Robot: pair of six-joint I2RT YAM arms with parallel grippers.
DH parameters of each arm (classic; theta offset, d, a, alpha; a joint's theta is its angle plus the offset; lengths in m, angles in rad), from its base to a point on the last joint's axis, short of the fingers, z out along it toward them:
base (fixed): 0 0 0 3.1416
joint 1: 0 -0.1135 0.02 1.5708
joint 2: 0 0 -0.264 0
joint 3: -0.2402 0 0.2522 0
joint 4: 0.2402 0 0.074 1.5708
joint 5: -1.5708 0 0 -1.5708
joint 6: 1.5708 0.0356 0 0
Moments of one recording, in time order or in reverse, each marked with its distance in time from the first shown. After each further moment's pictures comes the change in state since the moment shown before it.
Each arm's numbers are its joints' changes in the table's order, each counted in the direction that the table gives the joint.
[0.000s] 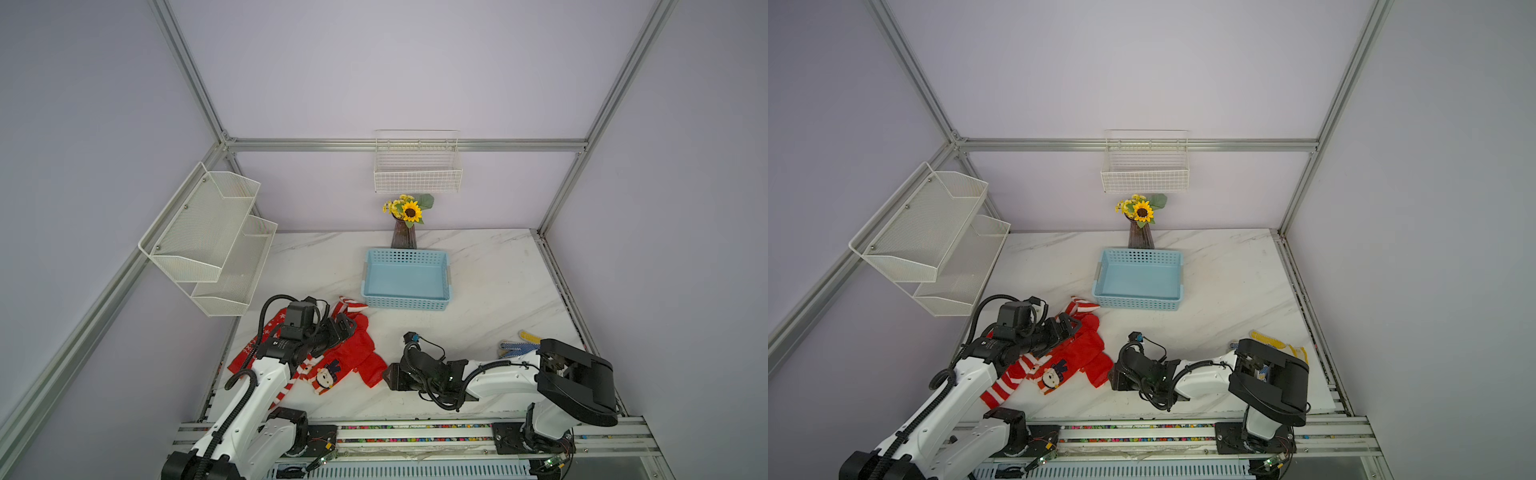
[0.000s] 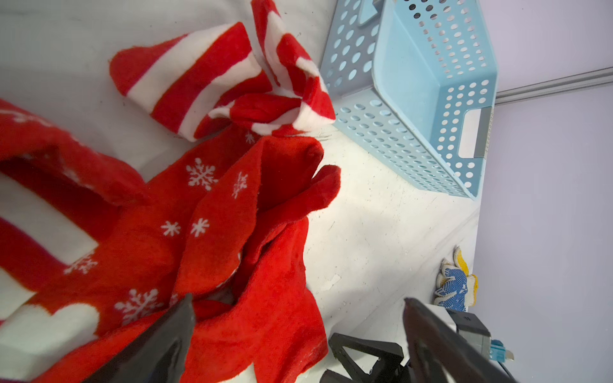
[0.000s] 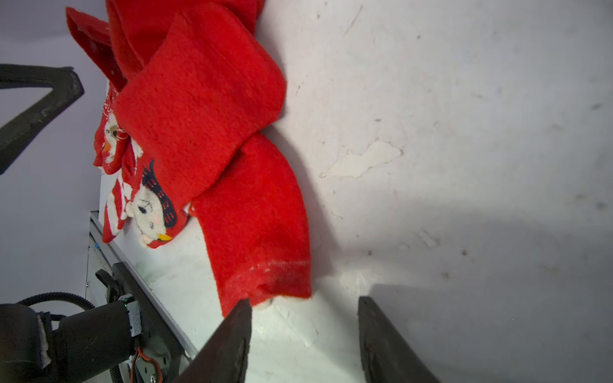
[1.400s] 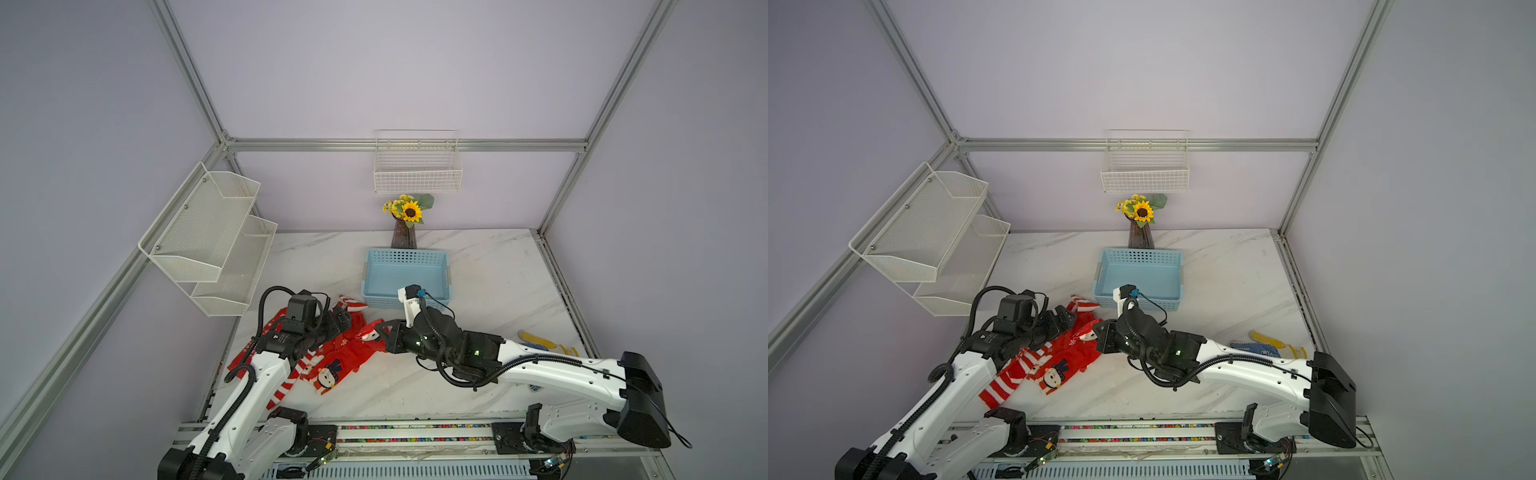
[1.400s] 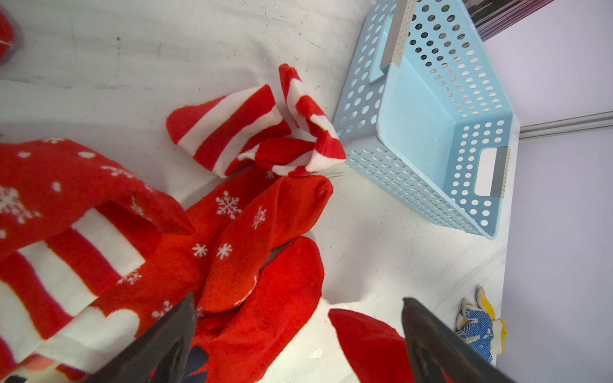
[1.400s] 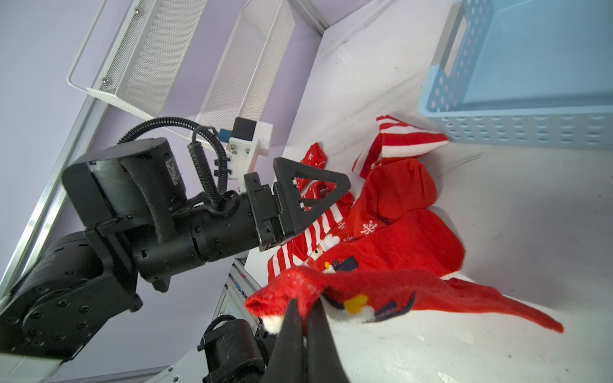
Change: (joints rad) left arm 0.038 0.035 -0.093 0.040 0.159 -0.030; right arm 0.046 -0.325 -0.350 0.305 -0.087 -0.141
